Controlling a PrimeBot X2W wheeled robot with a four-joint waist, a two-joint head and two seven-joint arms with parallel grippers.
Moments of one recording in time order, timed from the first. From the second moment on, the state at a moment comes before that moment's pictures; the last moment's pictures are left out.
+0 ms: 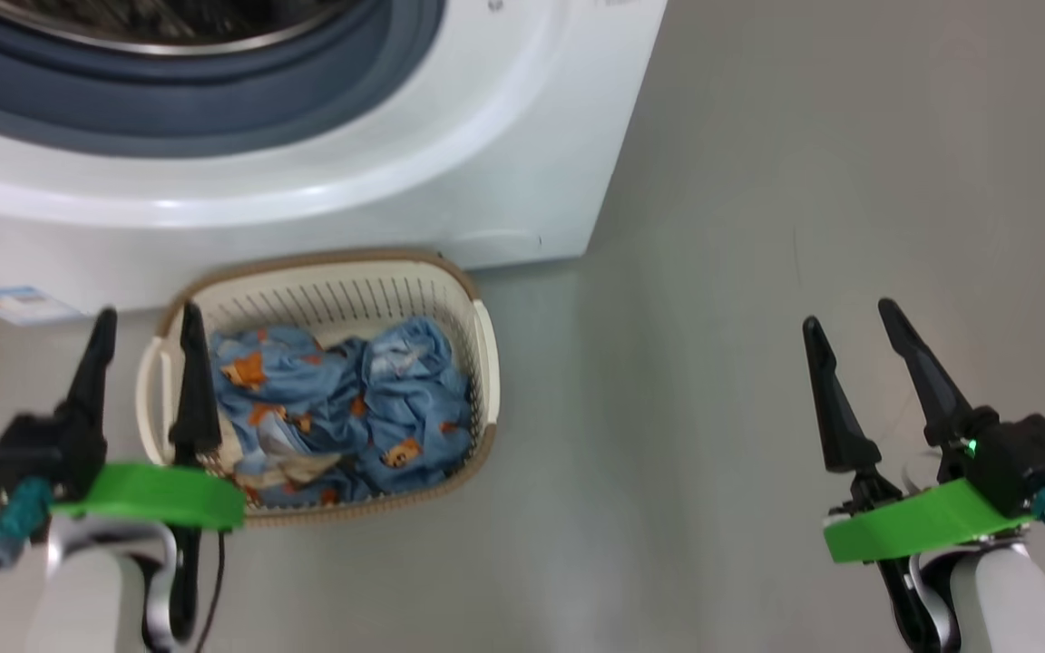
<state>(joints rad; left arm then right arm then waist) -0.31 0.11 -0.03 0.20 -0.22 0.02 -0.25 -0.18 -0.09 0.01 0.02 0.16 0.13 -0.25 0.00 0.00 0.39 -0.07</state>
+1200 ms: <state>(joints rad) -0.85 0.22 -0.12 0.92 -0.18 -0.08 -0.22 -0.35 -0.06 0.05 -0.02 0.15 0.13 -0.25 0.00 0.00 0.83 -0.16</state>
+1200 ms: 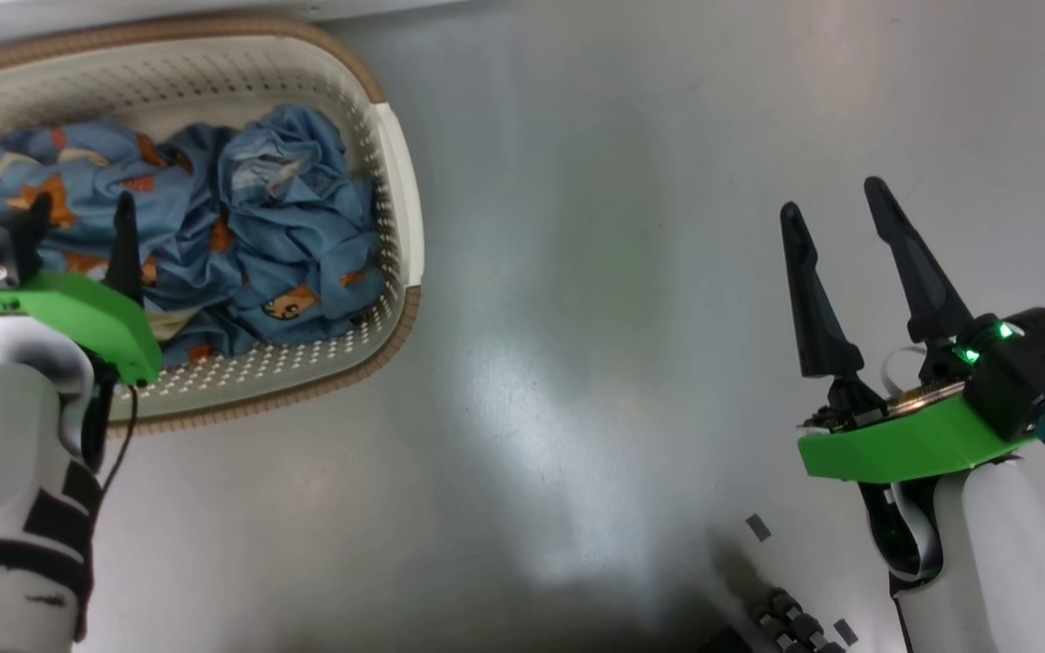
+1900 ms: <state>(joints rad) -1.09 0.26 -0.29 1.20 -0.03 -0.04 -0.10 -0.38 -0.06 0.08 -0.03 0.16 0.13 -0.26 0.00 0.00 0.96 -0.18</state>
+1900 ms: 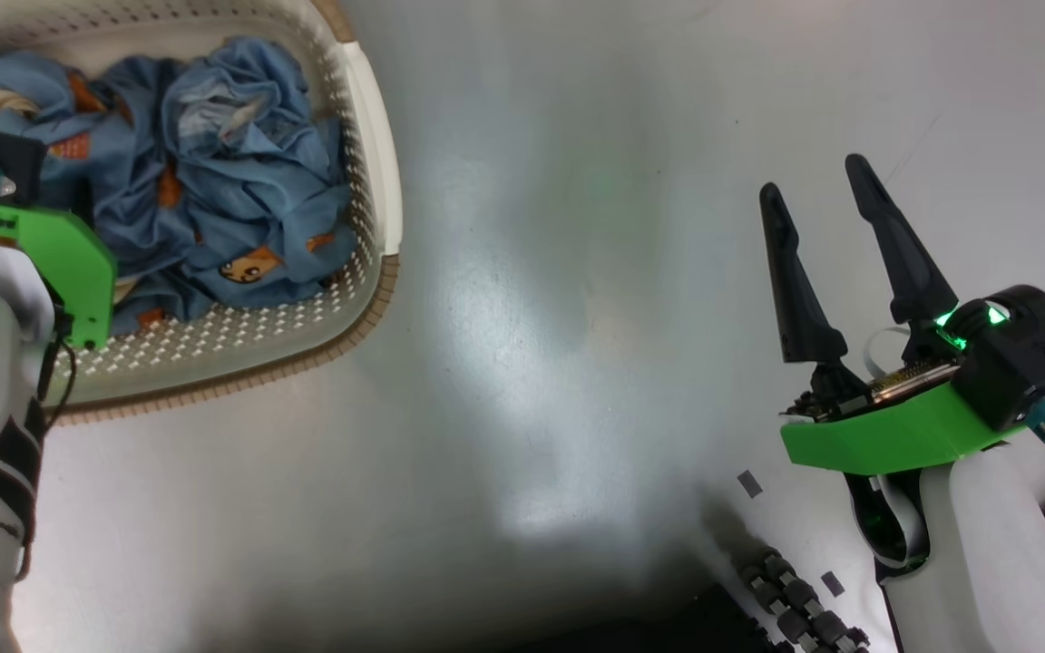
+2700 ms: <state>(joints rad) -1.10 0.24 -0.35 1.27 -0.03 -0.03 -0.16 -0.39 -0.06 0.07 -0.04 0.16 0.13 -0.26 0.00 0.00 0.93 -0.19</state>
